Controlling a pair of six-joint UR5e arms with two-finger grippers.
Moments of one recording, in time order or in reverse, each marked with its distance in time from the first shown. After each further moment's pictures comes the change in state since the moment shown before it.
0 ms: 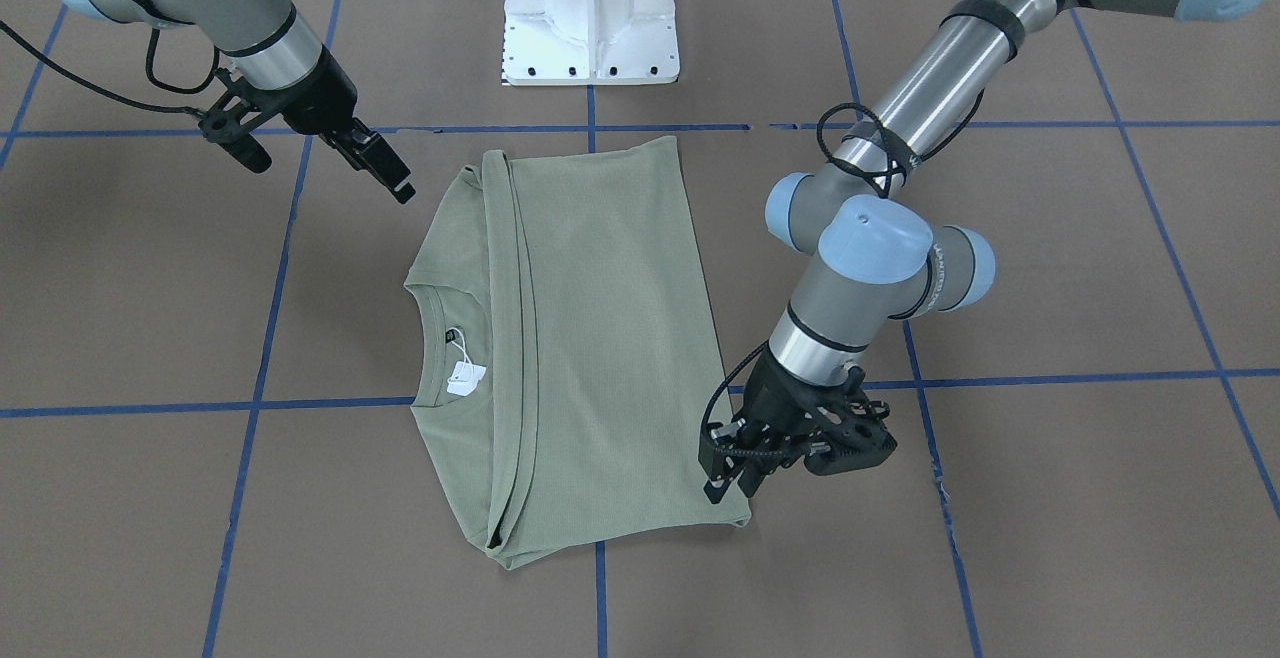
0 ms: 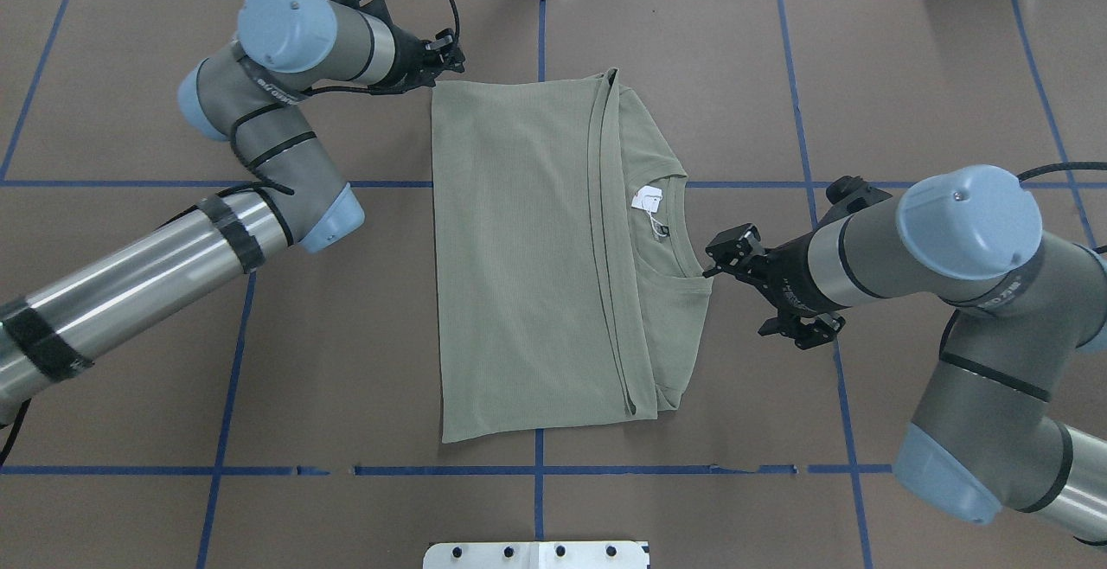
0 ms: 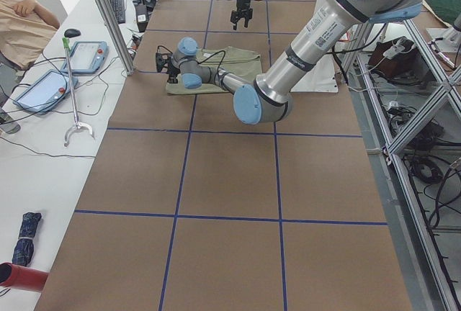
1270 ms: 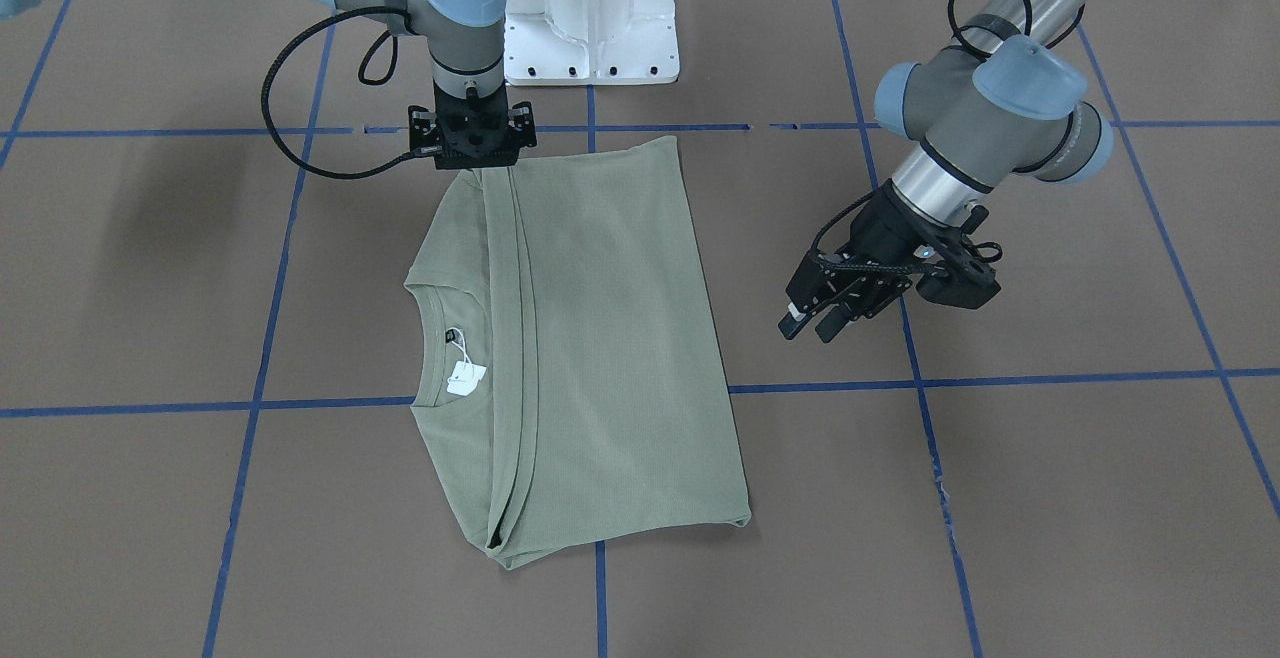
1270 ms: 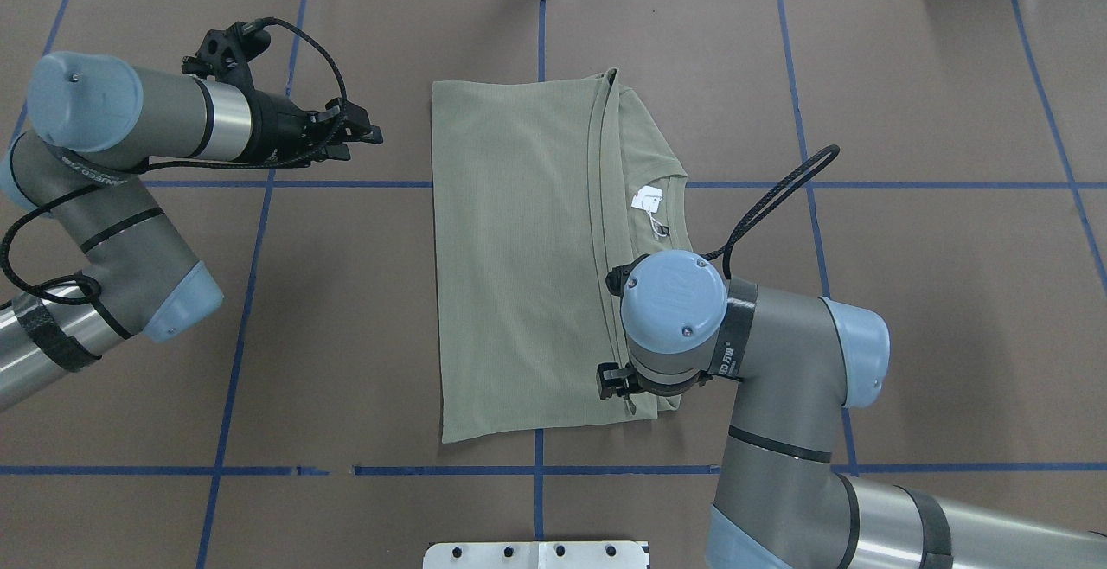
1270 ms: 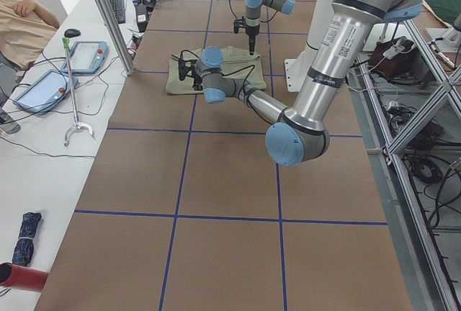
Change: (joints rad) left arm -0.002 0.350 -0.418 0.007 -0.106 -0.009; right arm -0.213 0.333 -0.157 -0.589 -0.089 -0.894
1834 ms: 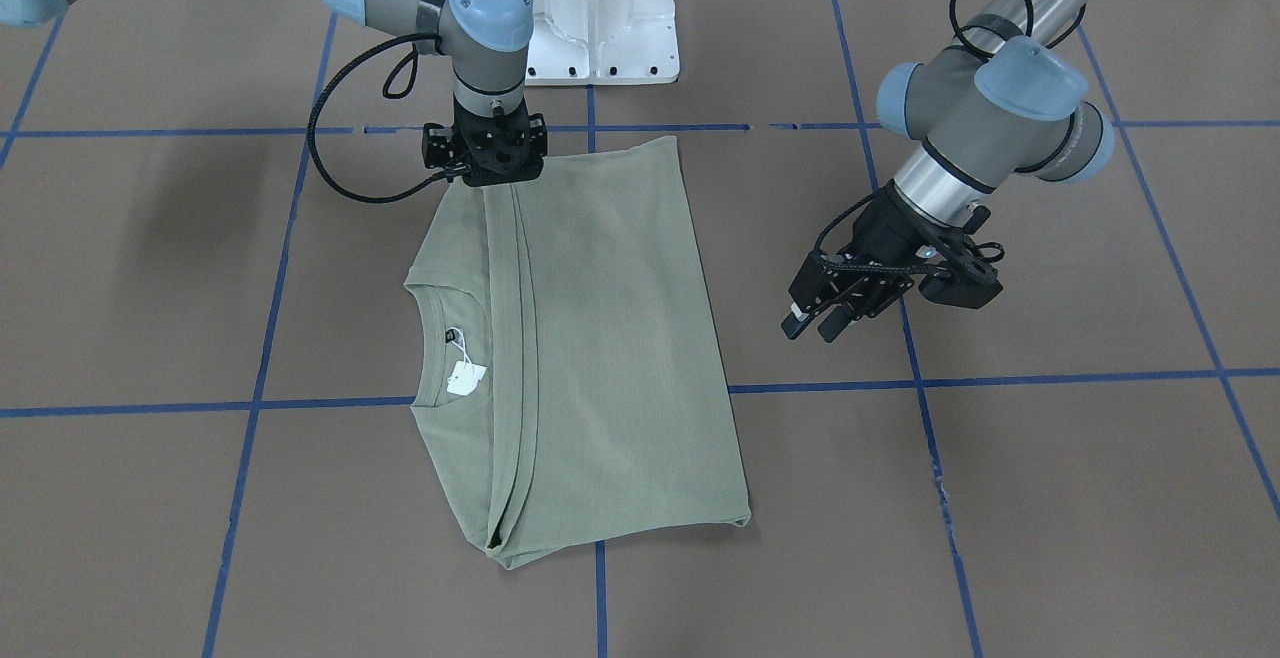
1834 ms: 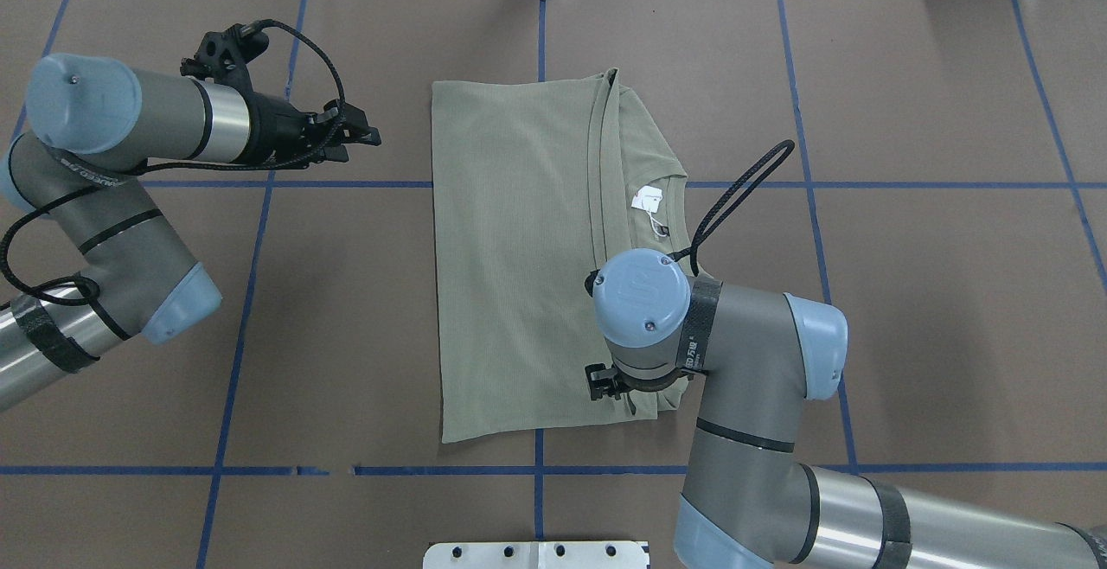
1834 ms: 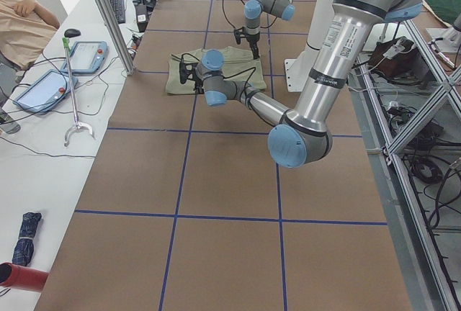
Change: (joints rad) left arm 0.000 0.003 0.001 0.000 0.000 -0.001; right arm -0.001 0.044 -0.074 -0.011 -0.006 -0.077
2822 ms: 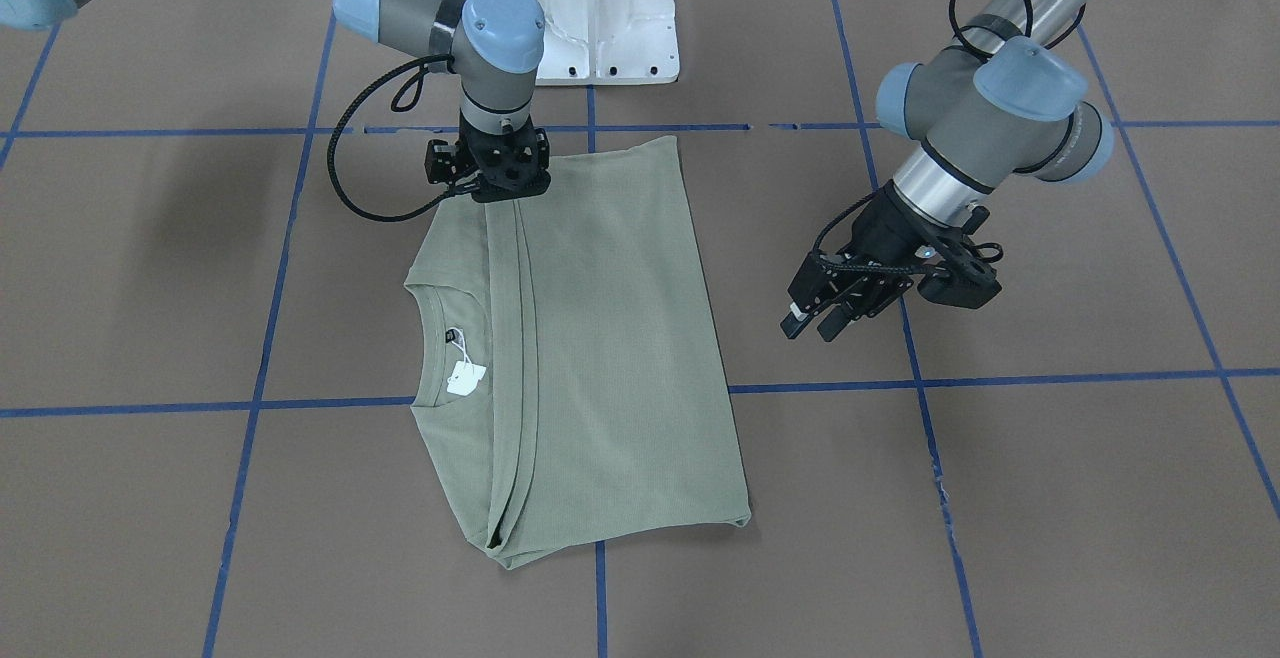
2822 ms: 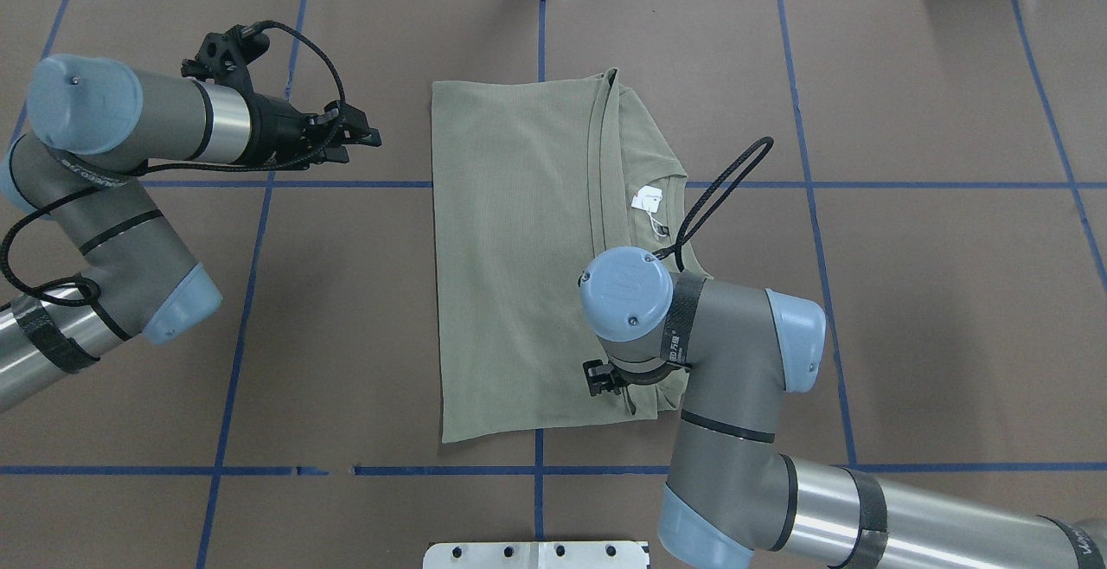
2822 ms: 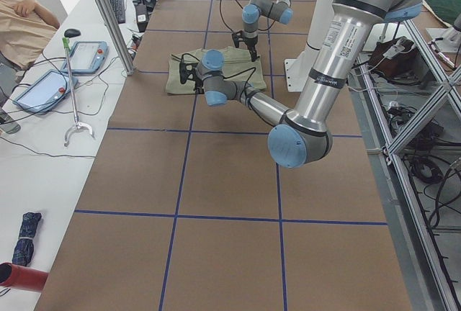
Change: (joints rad) left arm 0.001 0.000 0.000 0.000 -0.001 0.000; right arm 0.004 0.022 -0.053 -0.001 -0.010 -0.036
